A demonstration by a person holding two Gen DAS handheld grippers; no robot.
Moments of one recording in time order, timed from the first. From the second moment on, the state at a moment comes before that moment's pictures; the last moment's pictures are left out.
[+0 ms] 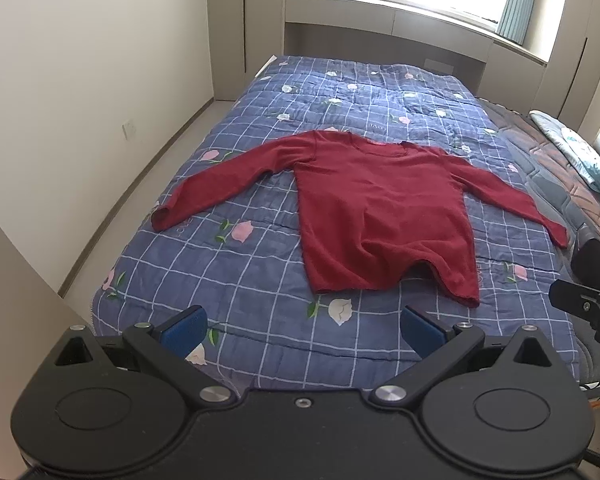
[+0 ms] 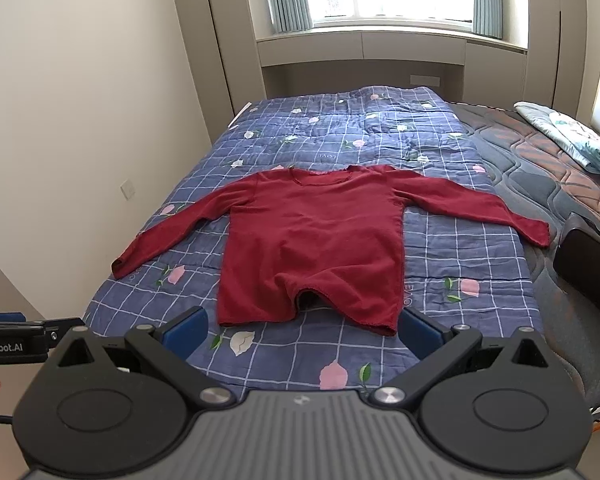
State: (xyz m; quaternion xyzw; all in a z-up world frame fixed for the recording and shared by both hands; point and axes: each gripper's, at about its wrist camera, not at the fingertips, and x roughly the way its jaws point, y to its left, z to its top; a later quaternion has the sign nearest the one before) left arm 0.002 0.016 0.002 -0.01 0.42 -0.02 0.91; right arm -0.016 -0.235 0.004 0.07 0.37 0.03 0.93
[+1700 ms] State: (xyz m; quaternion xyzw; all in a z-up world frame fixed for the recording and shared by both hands) left arm 0.119 -0.084 -0.012 -0.01 0.49 0.05 0.87; right arm 0.140 -0.331 -0.025 0.10 0.49 0.08 0.86
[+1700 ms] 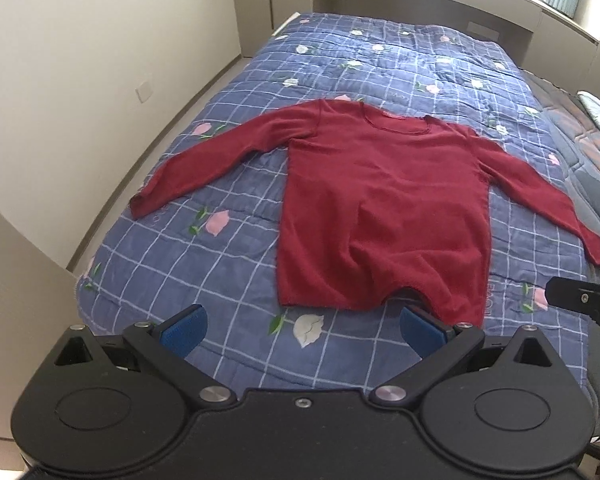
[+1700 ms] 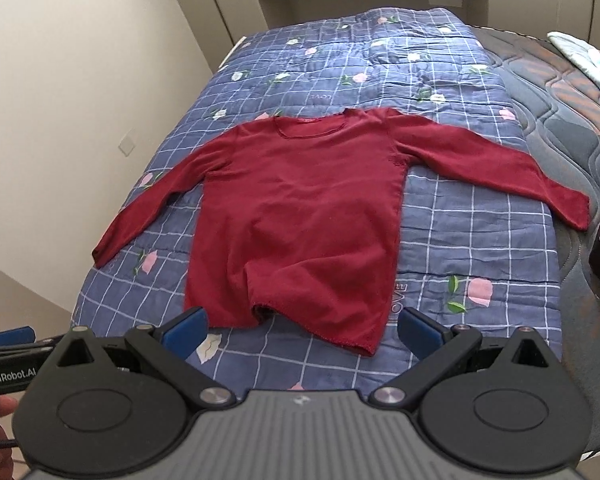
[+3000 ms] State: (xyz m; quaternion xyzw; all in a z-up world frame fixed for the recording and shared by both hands) left arm 0.447 -0.229 -0.167 0.08 0.51 -0.11 0.85; right arm 0.316 -0.487 -0.162 0.21 0.43 -0.24 0.84
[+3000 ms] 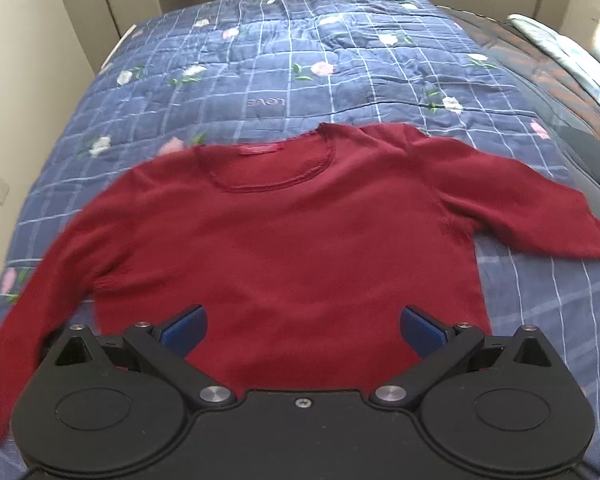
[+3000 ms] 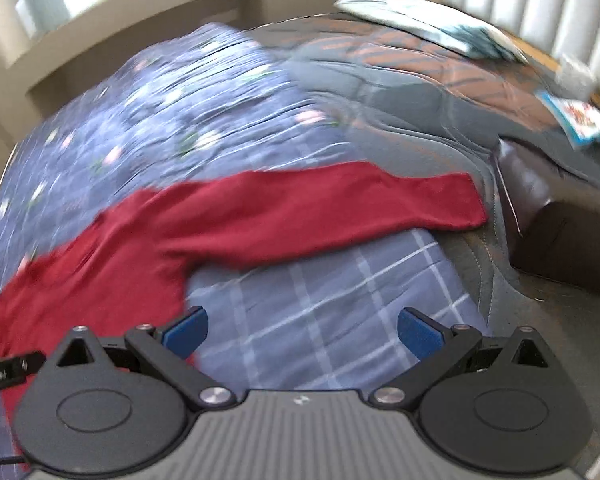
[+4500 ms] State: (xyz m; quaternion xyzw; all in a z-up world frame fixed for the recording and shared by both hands) left arm 0.523 -0.325 -0.234 0.07 0.48 -0.02 0.87; right arm 0.319 -0.682 -0.262 0.35 0.24 -0.41 0.81
